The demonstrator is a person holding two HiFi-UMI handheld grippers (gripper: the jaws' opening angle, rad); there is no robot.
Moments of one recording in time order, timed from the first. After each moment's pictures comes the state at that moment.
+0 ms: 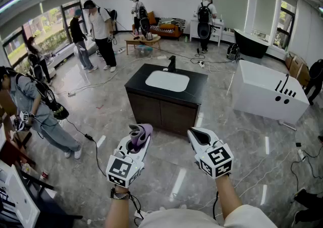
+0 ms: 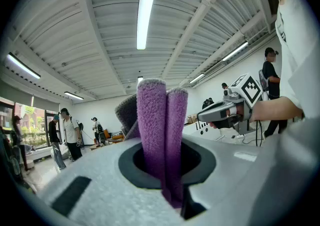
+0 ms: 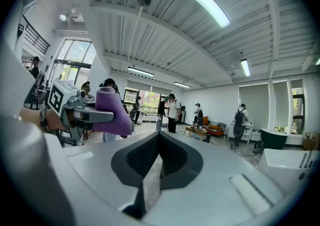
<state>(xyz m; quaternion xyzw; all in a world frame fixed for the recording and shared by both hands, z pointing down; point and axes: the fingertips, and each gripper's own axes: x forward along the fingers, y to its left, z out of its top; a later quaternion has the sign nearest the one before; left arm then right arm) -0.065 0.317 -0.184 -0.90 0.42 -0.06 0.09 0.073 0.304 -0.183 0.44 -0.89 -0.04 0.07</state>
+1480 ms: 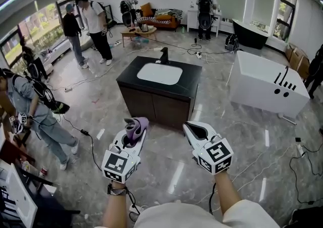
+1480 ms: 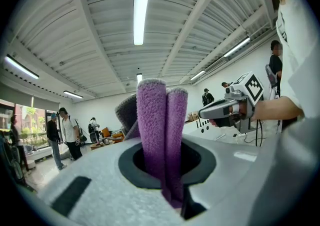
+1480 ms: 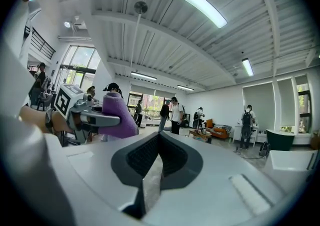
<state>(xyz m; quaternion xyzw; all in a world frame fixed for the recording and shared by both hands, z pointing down) 0.005 0.293 -0.181 -0.90 0.43 -0.08 0.09 0.136 0.287 -0.185 0.41 -0.91 -0.04 0.05</state>
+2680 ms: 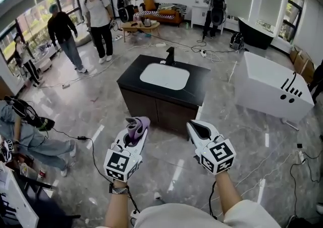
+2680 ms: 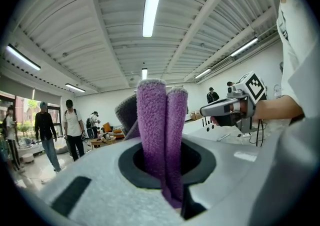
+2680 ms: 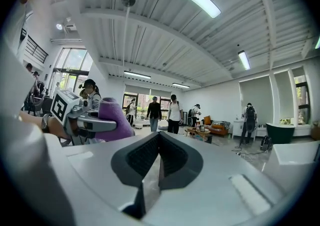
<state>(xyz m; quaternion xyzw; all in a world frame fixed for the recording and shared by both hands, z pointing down) -0.034 0.149 -0.160 -0.89 0.44 -0.08 0.06 0.108 0.142 -0.172 0.43 -0.90 -0.01 0.04</state>
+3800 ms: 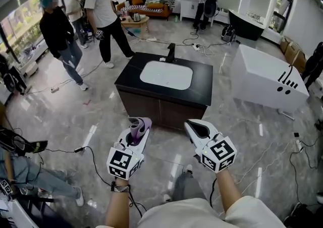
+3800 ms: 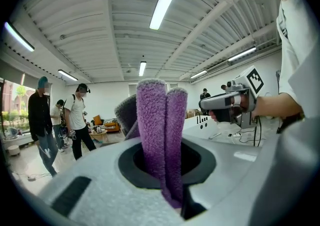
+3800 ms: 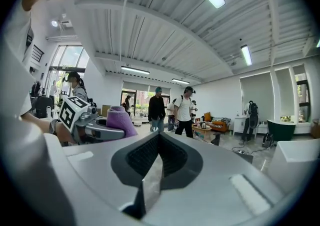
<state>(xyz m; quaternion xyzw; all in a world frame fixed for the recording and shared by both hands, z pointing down) -0.135 0.045 -0.109 -0.92 0.38 -0.09 0.02 -0.010 0.057 -0.147 0.44 -0.90 0.00 0.06</state>
